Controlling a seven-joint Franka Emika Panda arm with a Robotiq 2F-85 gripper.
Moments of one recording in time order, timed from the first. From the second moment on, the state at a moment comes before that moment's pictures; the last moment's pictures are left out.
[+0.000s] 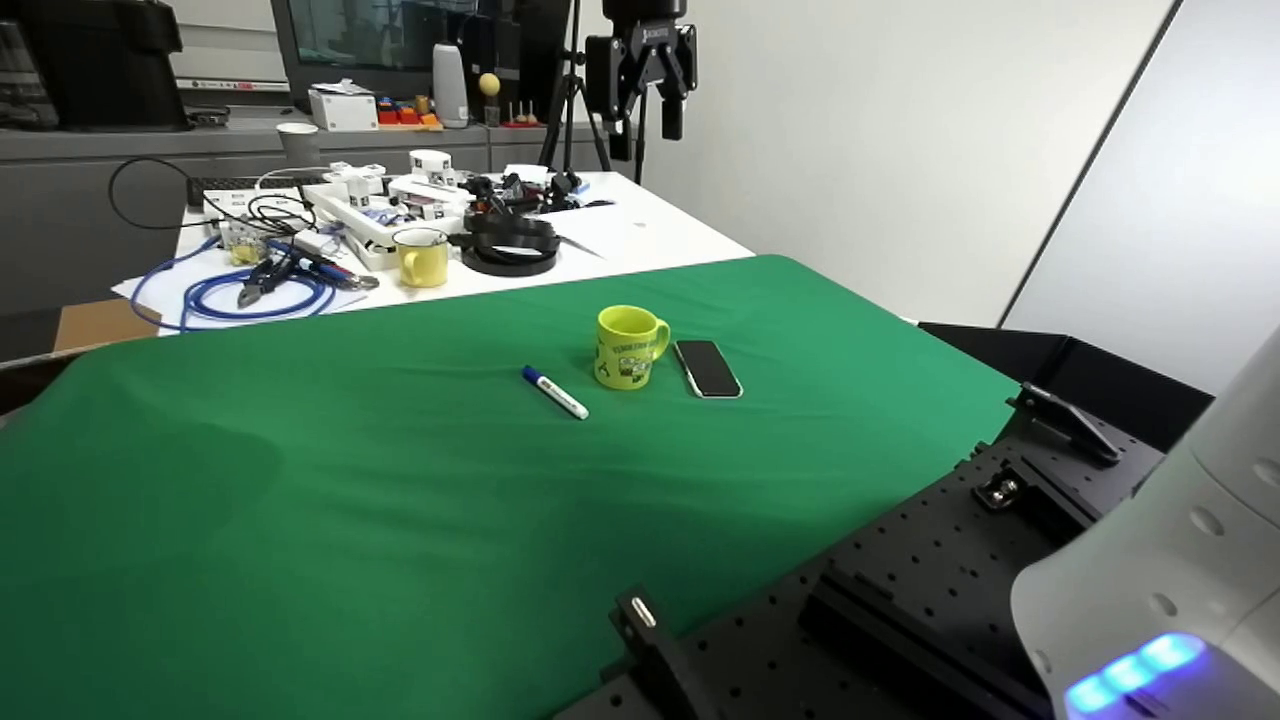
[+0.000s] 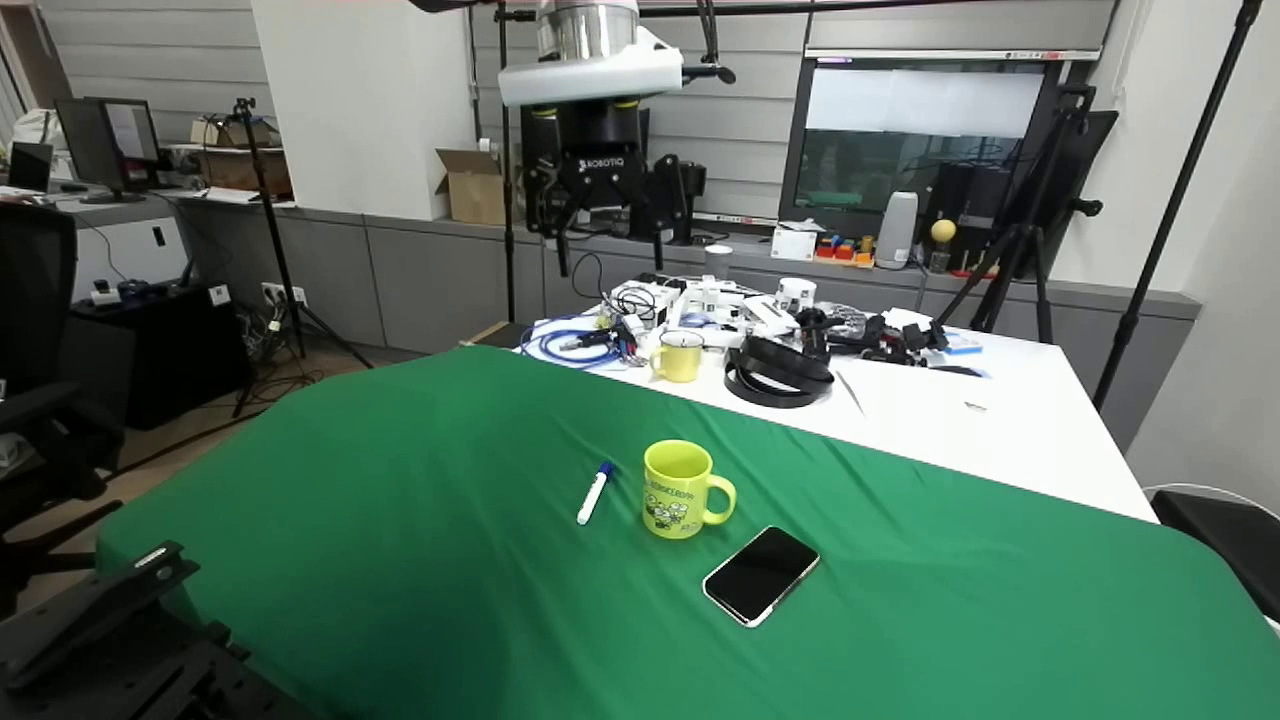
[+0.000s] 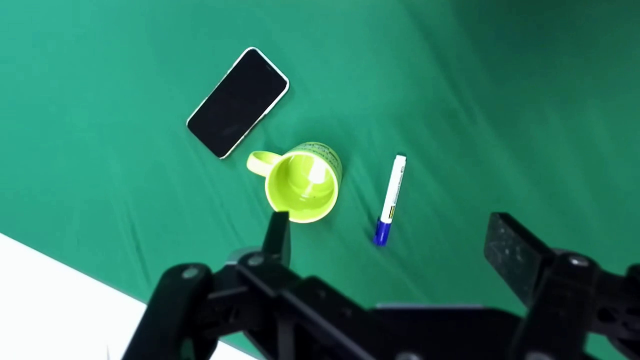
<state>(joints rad) 0.07 0.07 0.04 -2.25 -0.20 2.27 -0.14</state>
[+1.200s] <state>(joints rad) 0.13 0.48 0.01 -2.16 -0.22 2.68 0.00</state>
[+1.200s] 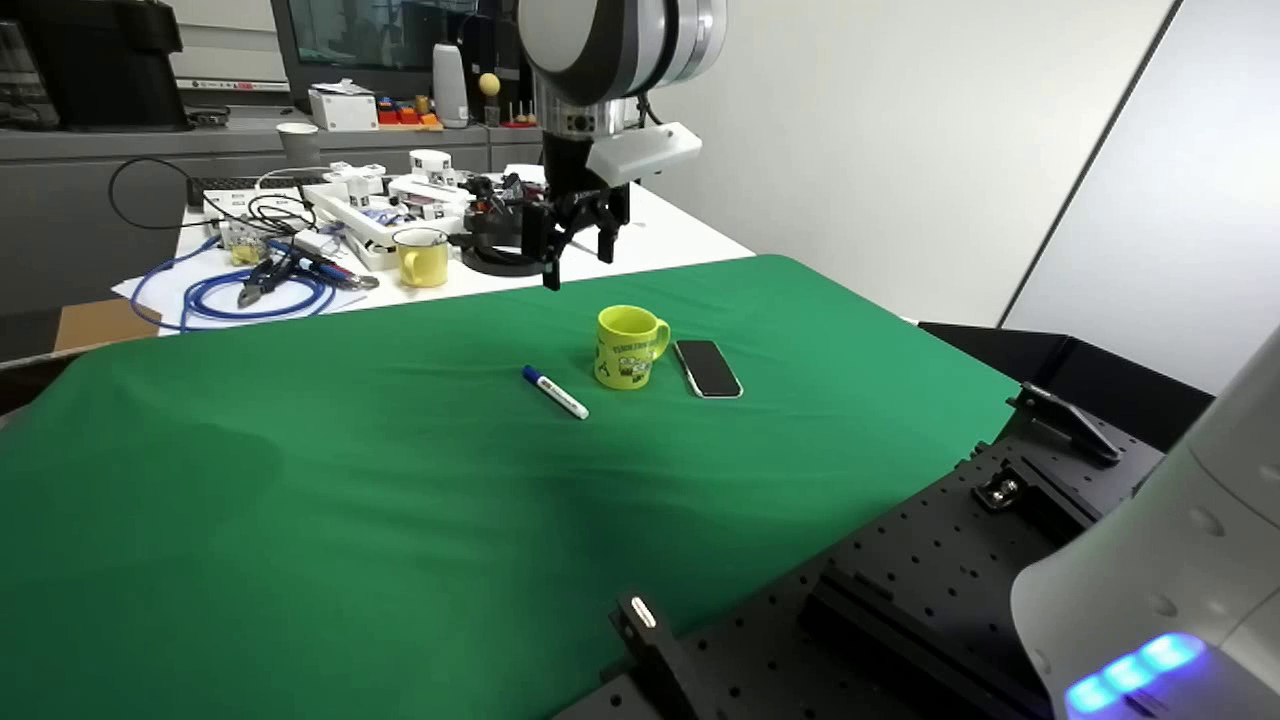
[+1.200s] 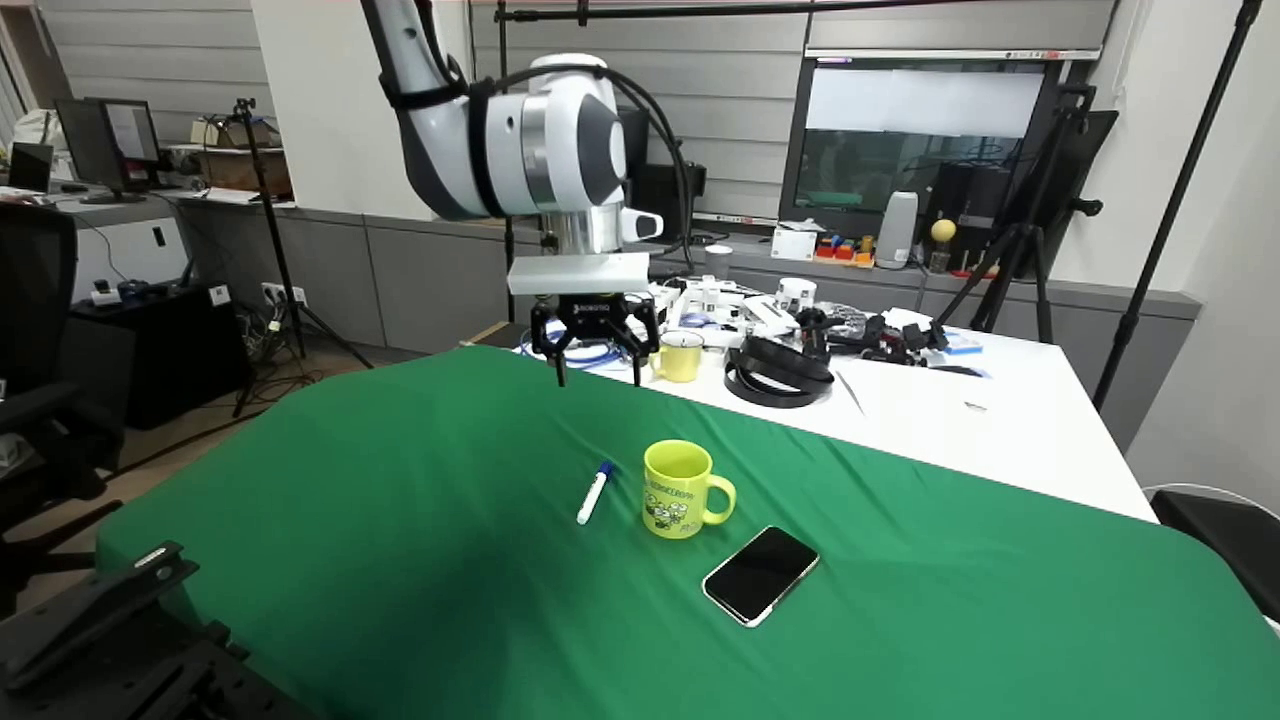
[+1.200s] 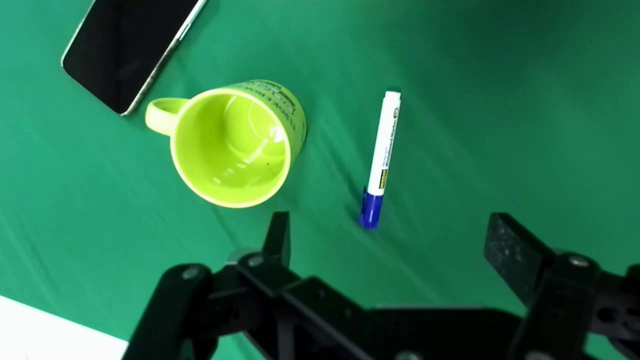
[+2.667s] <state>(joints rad) 0.21 0.83 -0.05 -1.88 -0.23 2.80 0.03</state>
